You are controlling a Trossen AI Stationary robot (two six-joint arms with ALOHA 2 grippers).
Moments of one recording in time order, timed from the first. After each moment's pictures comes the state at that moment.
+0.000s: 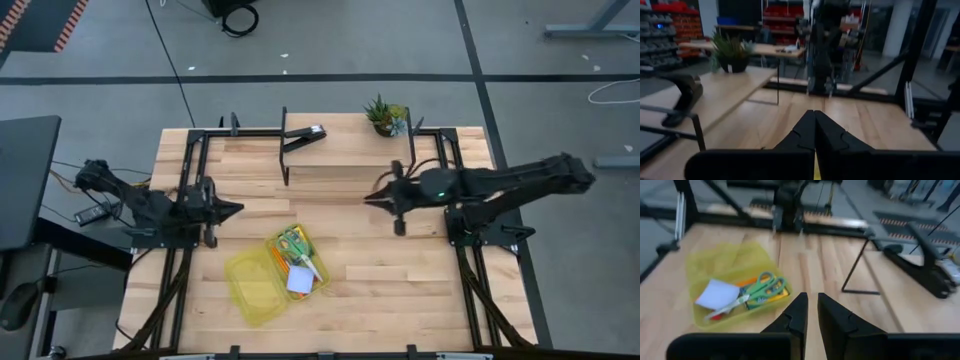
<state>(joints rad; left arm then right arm) -0.50 0.30 0.29 0.01 -0.69 -0.08 0.13 1.00 0.83 -0.23 0.21 -0.06</state>
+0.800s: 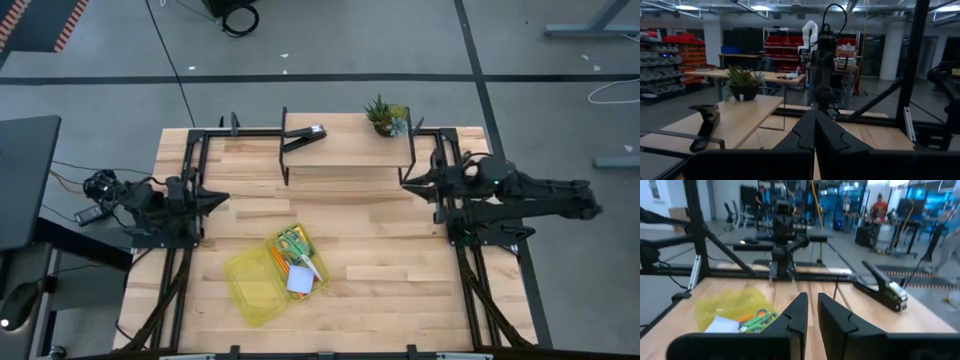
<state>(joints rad) -0.46 0.00 0.29 -0.10 -0.66 0.04 -0.04 0.41 0.52 -0.15 0.02 -0.08</state>
